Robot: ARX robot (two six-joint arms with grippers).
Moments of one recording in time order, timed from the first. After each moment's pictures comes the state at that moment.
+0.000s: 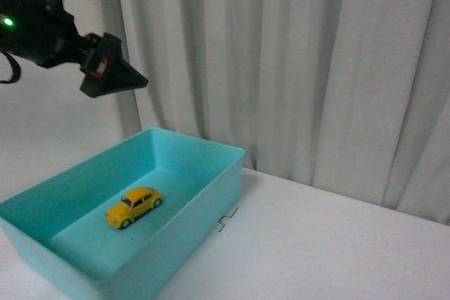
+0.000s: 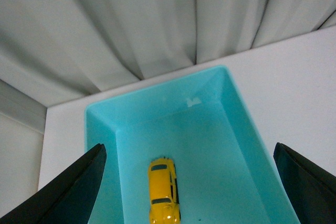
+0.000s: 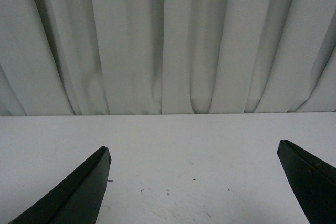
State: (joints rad) left arm 0.48 1.27 0.92 -0.22 0.49 0.55; right arm 0.00 0.00 0.01 0.00 0.00 -0.01
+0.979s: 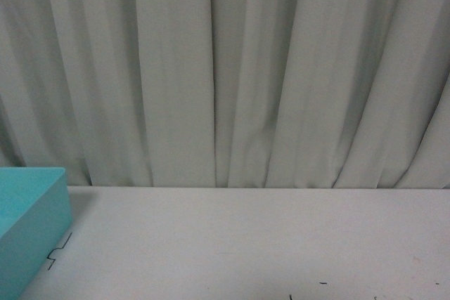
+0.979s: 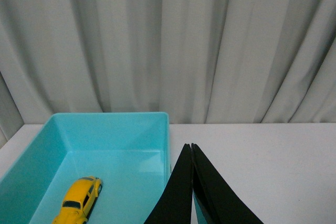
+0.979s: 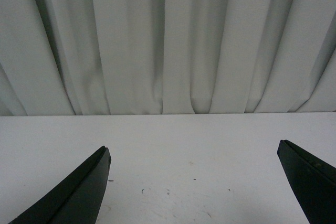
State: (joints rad) left arm 0.14 0.28 0.10 0.18 0.14 0.01; right arm 0.00 0.00 0.01 0.00 0.00 -0.01
